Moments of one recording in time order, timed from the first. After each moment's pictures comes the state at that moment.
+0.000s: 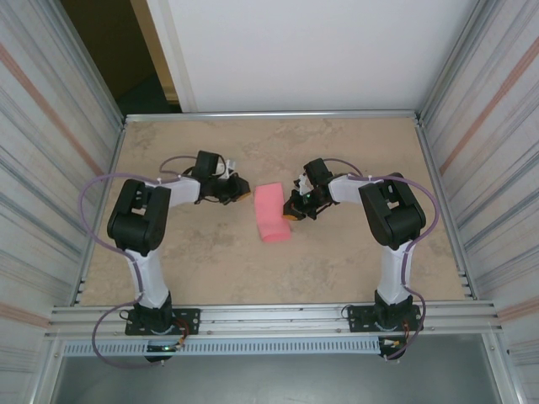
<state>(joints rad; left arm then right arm) -0.33 1.91 1.08 -0.02 0.65 -0.70 0.44 2.02 1.13 -0.33 -0.65 0.64</state>
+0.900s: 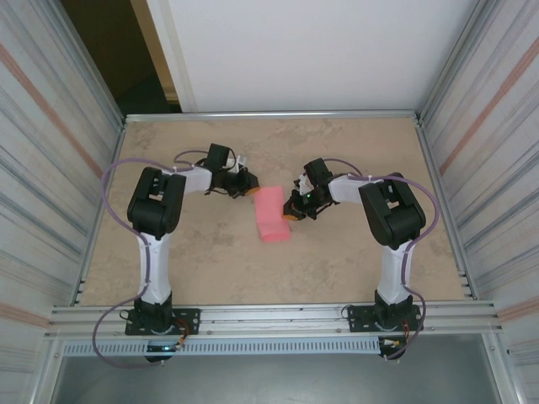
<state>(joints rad) -0.31 2.17 1.35 -0.14 0.68 -0.66 0.44 2.02 1.13 -0.33 -0.66 0.64</state>
